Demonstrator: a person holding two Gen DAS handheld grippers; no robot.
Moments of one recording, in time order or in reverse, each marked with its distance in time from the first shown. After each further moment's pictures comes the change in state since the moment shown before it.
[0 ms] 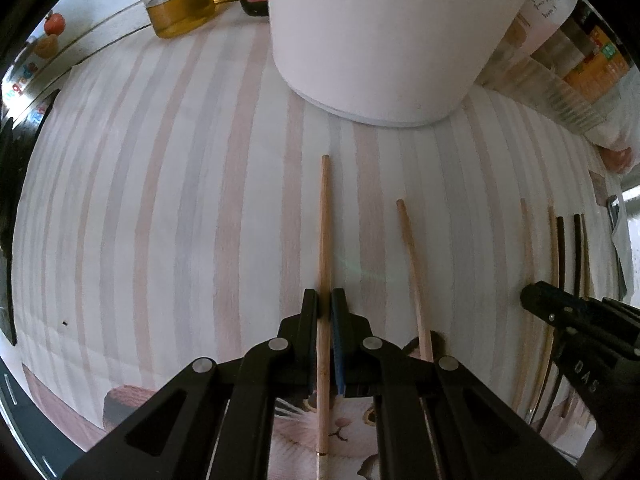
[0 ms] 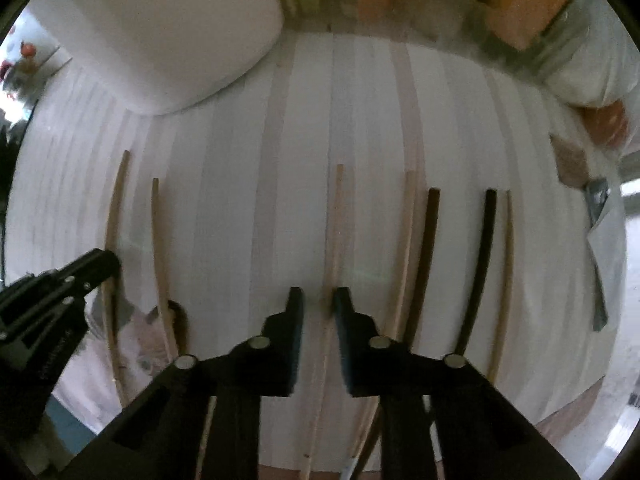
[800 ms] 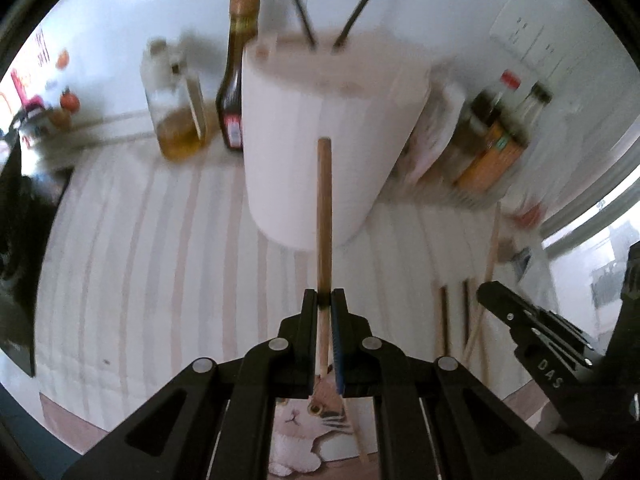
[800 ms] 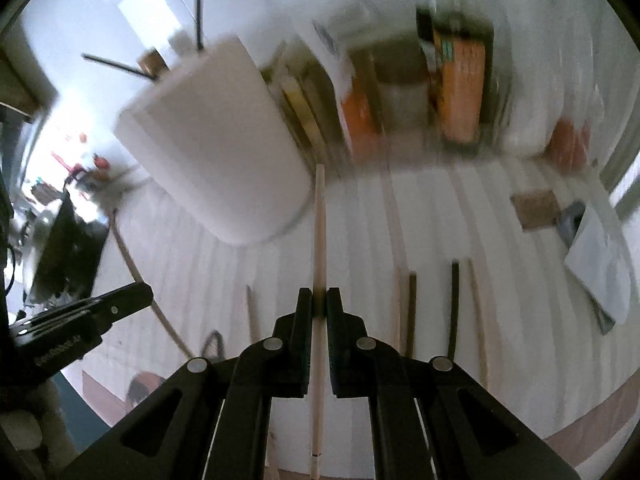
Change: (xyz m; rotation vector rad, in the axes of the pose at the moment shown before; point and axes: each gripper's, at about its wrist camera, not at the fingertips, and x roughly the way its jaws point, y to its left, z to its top) left arm -0.151 0.005 0.007 0.029 -0.295 -0.140; right arm -0.121 -0.051 -0.027 0.119 -0.455 0.230
